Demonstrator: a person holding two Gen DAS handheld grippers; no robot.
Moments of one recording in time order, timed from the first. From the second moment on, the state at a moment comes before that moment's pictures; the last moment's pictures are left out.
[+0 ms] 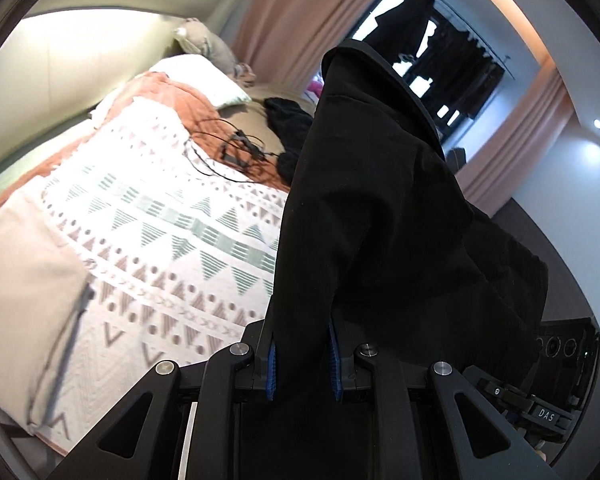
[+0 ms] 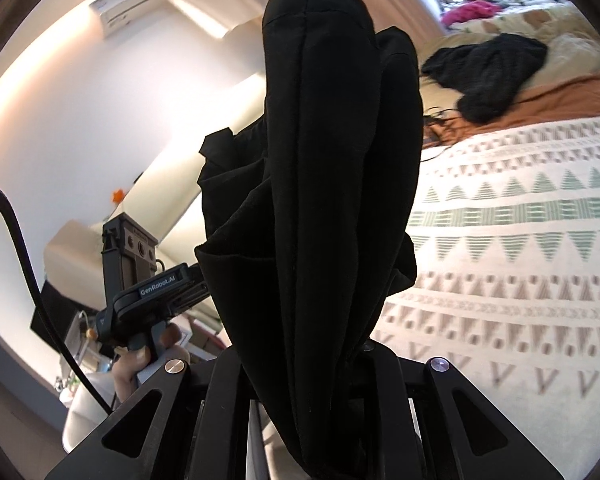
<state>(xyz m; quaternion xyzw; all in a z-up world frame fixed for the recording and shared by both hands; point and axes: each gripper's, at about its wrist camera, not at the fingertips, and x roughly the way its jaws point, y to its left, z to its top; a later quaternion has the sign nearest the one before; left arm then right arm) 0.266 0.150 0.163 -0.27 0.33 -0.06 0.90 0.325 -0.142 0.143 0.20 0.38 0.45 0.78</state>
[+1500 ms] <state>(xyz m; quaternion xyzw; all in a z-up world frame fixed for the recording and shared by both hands) 0.196 0.445 0.078 -0.29 0.34 0.18 0.88 0.253 0.282 0.035 0.14 0.47 0.63 0.61</state>
